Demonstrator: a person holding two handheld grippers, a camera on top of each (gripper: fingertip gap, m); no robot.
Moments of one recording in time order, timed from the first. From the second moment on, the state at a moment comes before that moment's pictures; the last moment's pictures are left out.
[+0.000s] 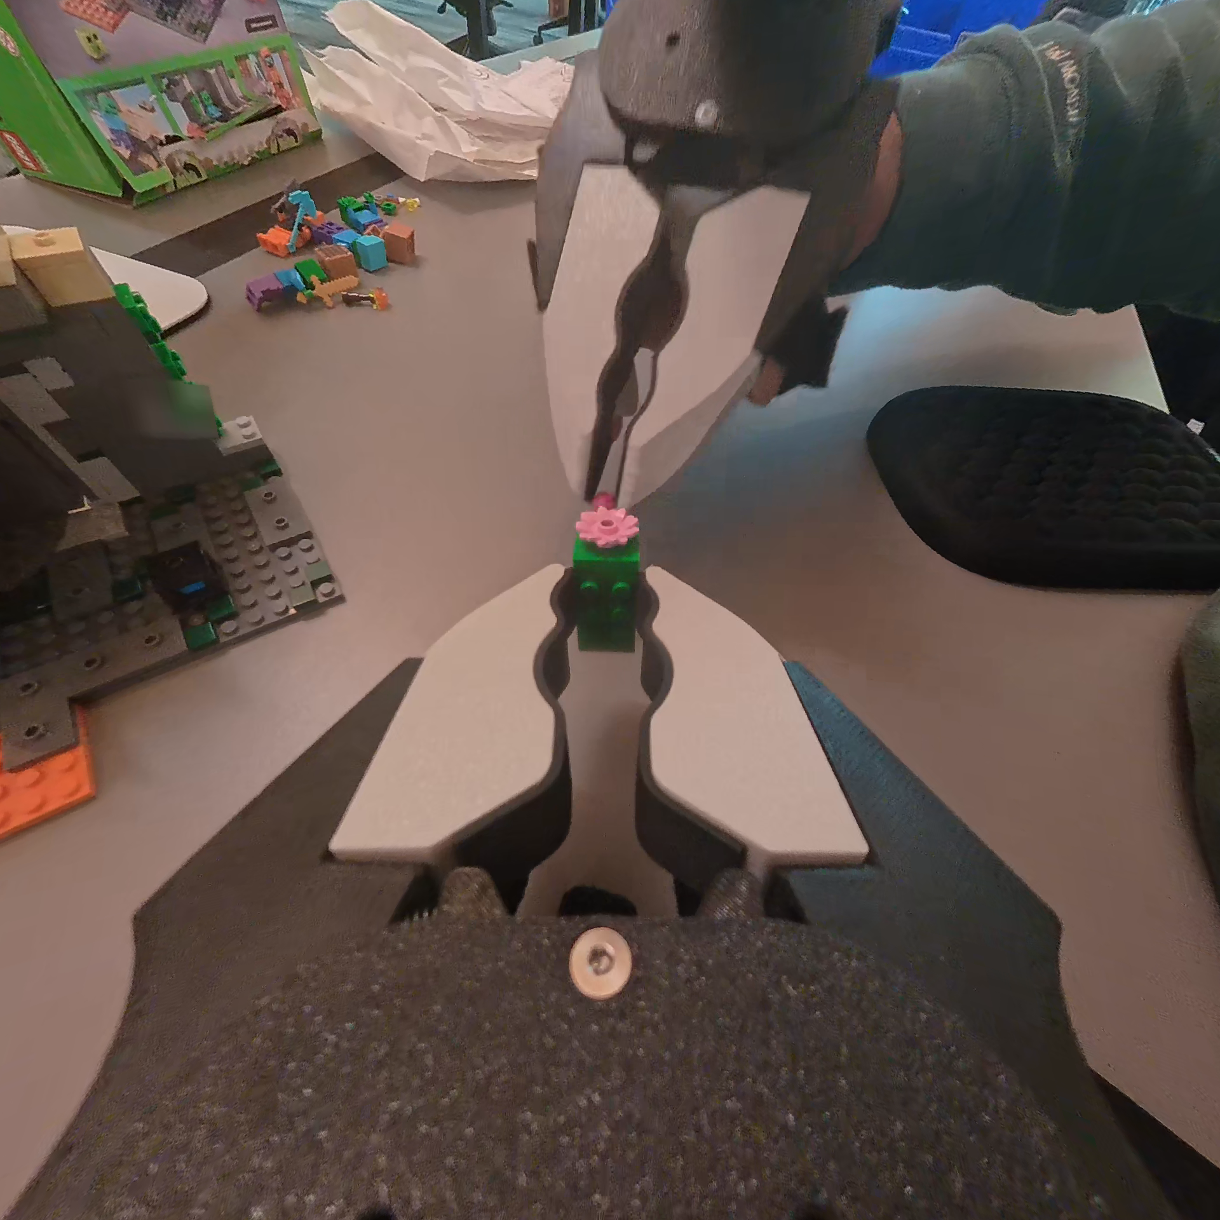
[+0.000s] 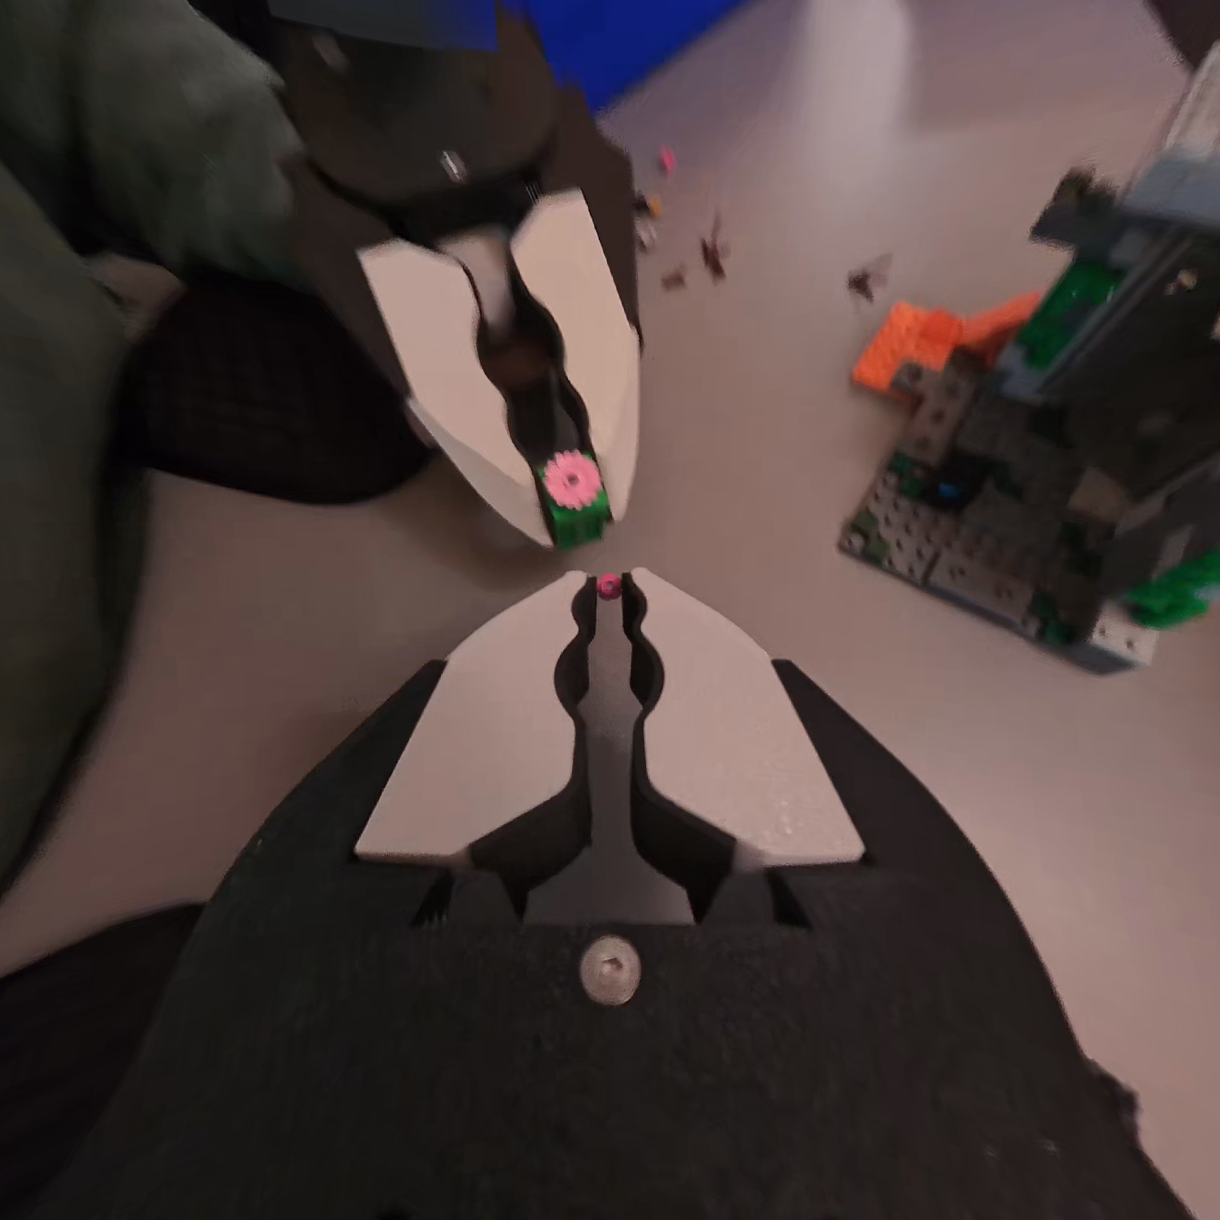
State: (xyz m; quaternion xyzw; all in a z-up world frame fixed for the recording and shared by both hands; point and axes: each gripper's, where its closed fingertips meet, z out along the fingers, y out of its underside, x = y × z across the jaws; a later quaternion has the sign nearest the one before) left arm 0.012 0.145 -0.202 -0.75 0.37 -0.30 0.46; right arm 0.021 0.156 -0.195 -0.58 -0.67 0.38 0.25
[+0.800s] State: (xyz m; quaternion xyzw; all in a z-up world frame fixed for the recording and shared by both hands) left arm 0.016 0.140 -0.196 -0.73 0.39 -0.30 0.48; right arm 0.003 0.136 -0.171 -0.55 -0.74 0.33 0.21
